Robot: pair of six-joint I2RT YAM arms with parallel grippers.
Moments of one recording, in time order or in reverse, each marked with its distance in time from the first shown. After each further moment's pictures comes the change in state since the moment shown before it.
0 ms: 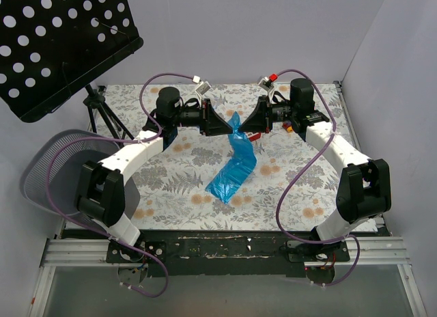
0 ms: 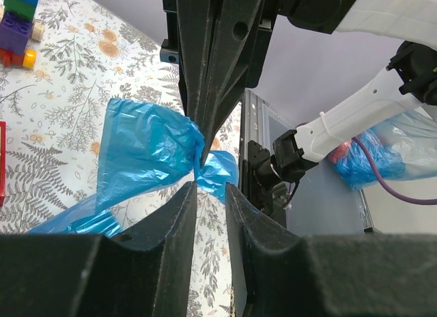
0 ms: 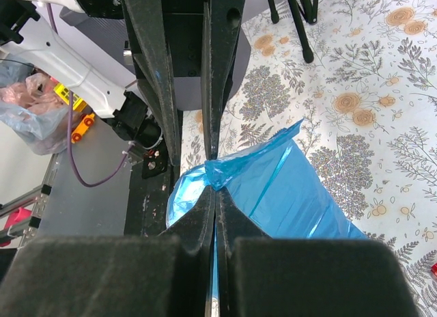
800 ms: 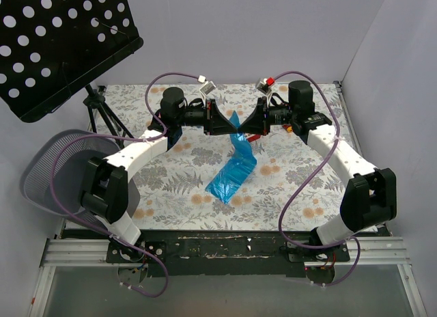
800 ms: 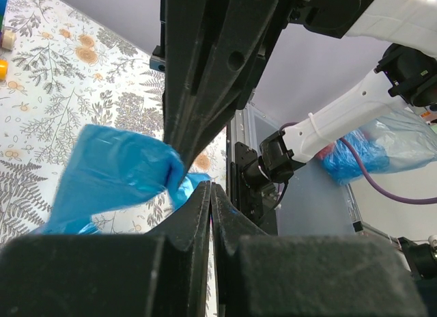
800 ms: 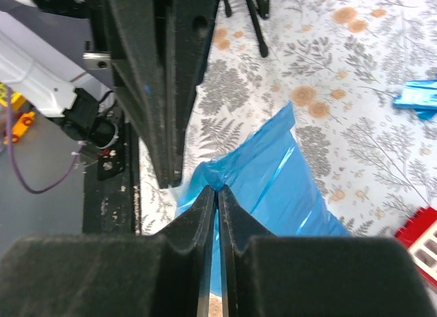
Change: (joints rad) left arm -0.031 0.045 0.014 0.111 0.034 -0.073; right arm 0.038 -0.072 0.000 -0.148 0.164 -0.170
